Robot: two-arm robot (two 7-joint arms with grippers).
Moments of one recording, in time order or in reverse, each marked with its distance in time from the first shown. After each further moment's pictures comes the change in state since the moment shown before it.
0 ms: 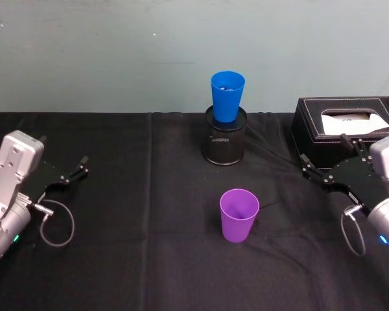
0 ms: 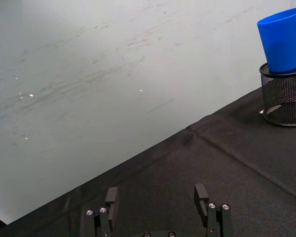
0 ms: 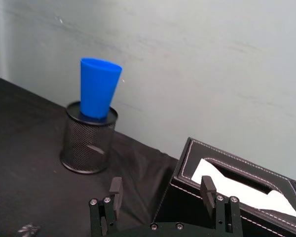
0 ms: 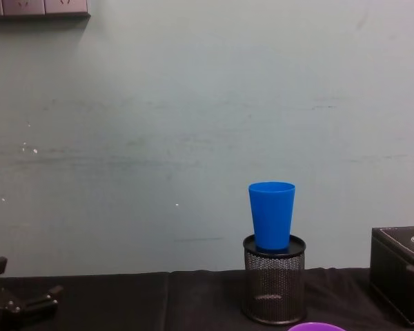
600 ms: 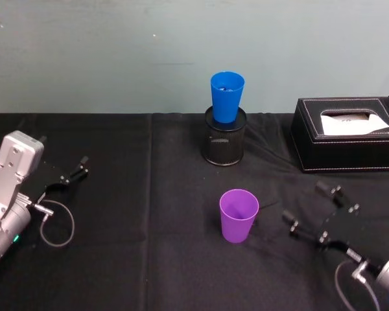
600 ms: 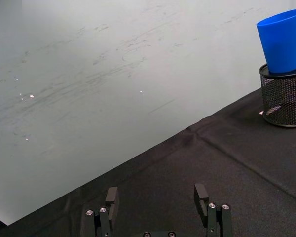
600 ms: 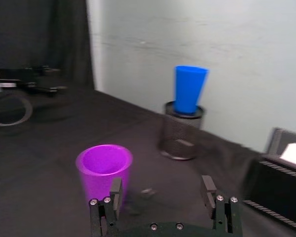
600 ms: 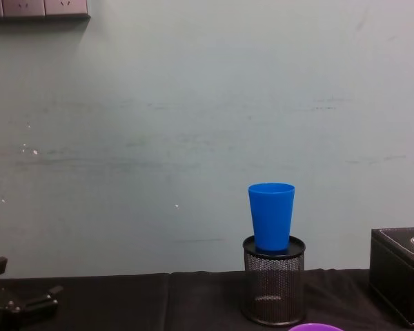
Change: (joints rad) left arm 0.000 0.000 0.000 0.000 0.000 0.000 0.000; right arm -0.226 0.102 0.050 -0.150 0.201 -0.110 0.297
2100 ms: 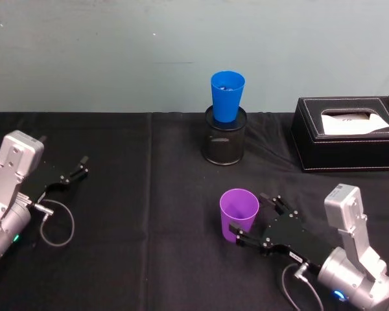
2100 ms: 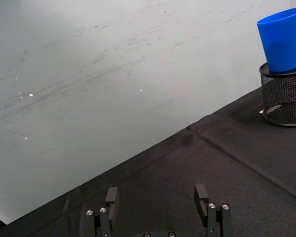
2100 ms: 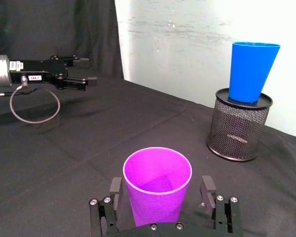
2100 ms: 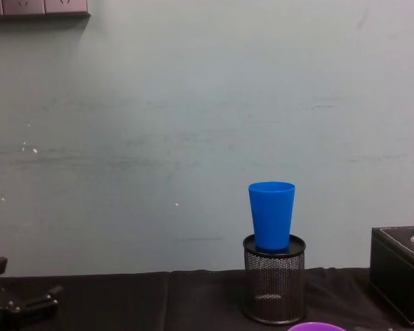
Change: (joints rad) left arm 0.000 0.000 0.000 0.000 0.000 0.000 0.000; right arm 0.110 -0.207 -0.059 0.112 -0.114 0.107 0.090
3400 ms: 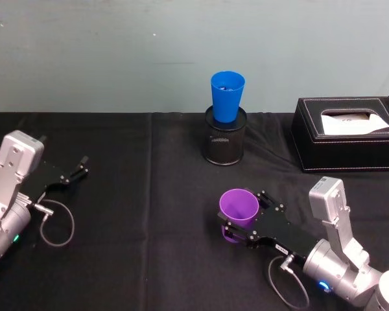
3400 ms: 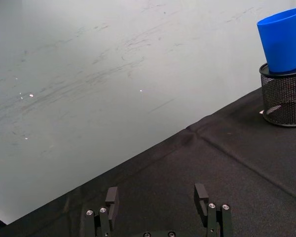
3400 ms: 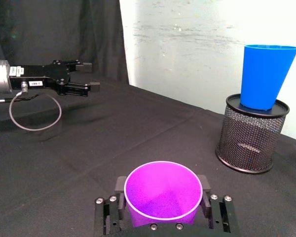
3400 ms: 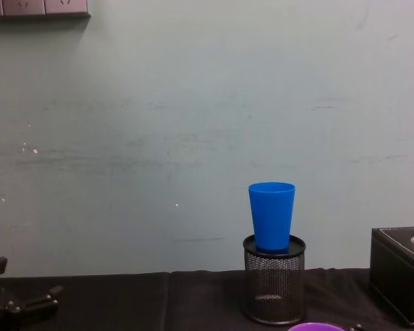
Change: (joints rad) left arm 0.000 0.000 0.000 0.000 0.000 0.000 0.000; right arm 0.057 -0.090 0.014 0.086 -0.038 -0.004 0.062
